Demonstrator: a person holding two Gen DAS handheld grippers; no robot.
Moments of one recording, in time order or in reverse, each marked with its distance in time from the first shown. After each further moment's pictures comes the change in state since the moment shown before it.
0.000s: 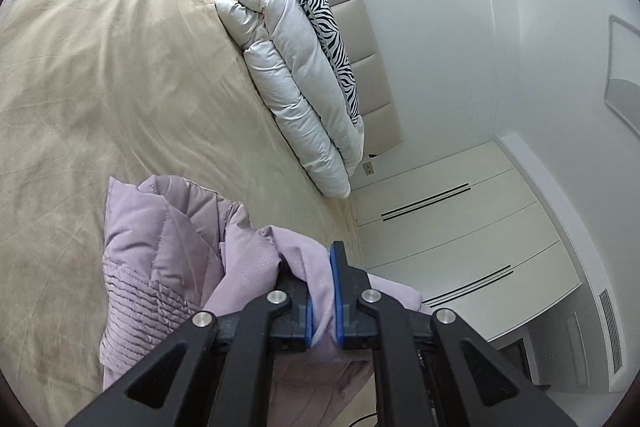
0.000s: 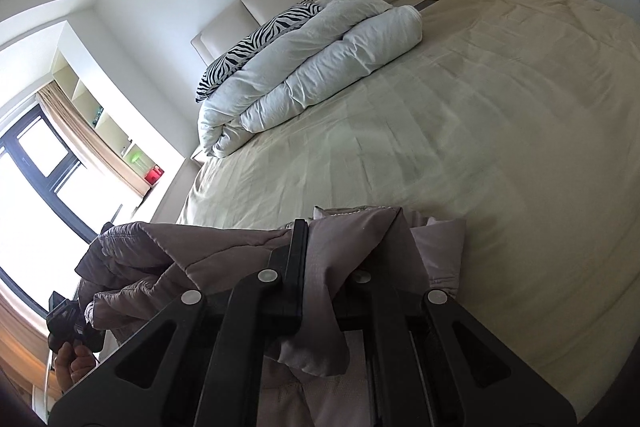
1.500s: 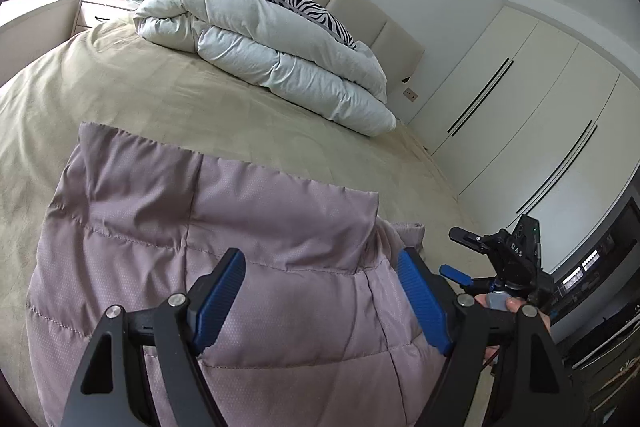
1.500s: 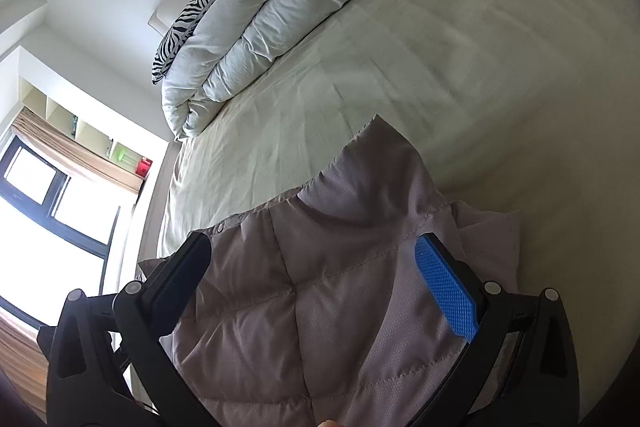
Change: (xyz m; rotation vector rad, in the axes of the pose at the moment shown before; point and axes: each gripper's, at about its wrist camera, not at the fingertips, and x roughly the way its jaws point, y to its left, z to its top) left arm 0.129 -0.071 -0.095 0.555 0.103 0.306; right arm 0.121 -0.041 -0.004 0.139 0.188 0.006
